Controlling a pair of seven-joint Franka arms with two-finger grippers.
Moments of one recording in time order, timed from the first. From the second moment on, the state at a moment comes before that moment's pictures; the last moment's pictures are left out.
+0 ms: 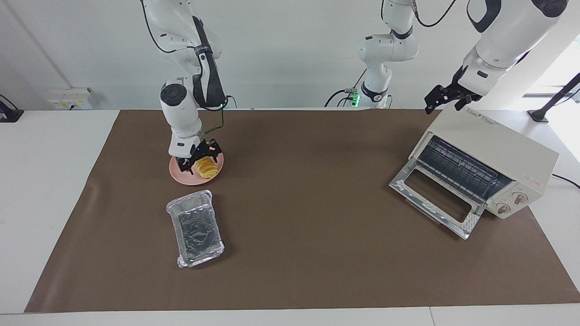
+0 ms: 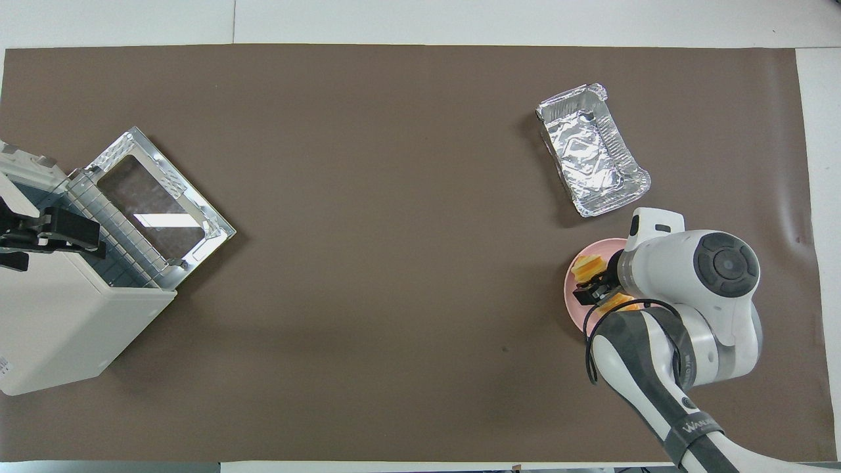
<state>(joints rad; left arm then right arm) -0.03 -0.07 -0.03 -1.65 -0.02 1.40 -0.12 -0.03 -0.04 0.19 -2.45 0.01 2.43 -0.44</state>
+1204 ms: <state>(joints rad) -0.03 -0.07 -0.03 -1.65 -0.02 1.40 -0.12 -0.05 -0.02 0.18 -2.15 0.01 2.09 -0.50</state>
